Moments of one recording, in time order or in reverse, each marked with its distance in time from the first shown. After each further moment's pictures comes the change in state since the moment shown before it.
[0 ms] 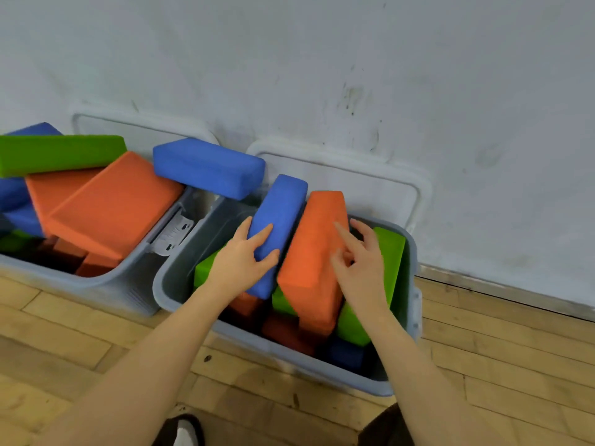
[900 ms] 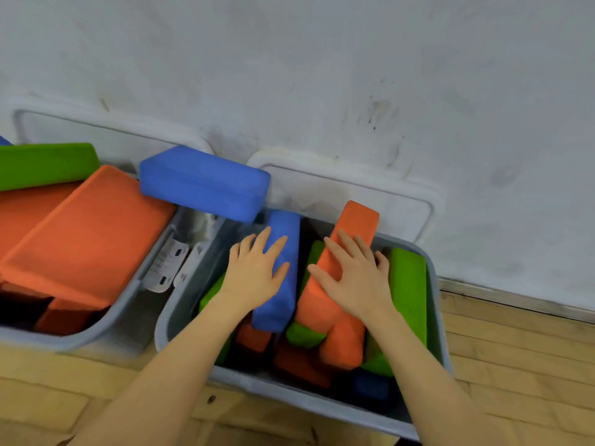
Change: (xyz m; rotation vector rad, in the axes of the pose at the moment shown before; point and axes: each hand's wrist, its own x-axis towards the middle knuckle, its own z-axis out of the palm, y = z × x) left_hand 0.080 -0.070 0.007 0.438 -0.081 0.314; right_hand 0.053 -0.017 0.068 -0.845 -0.311 0.085
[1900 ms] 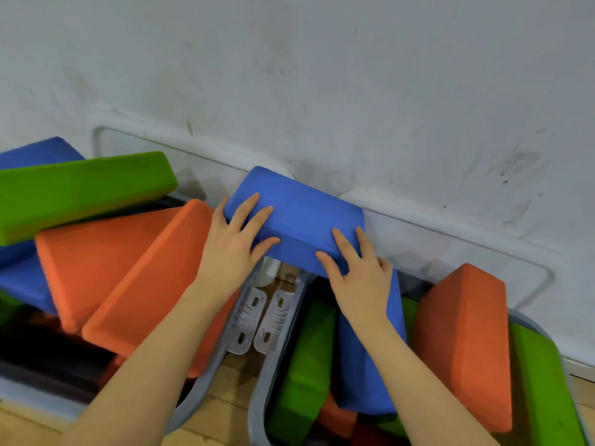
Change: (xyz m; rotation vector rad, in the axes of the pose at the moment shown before) left_hand 0.052 -0.230 -0.028 -0.036 0.541 -0.006; right_hand 0.125 -0.170 0.071 0.222 0.406 -0.050
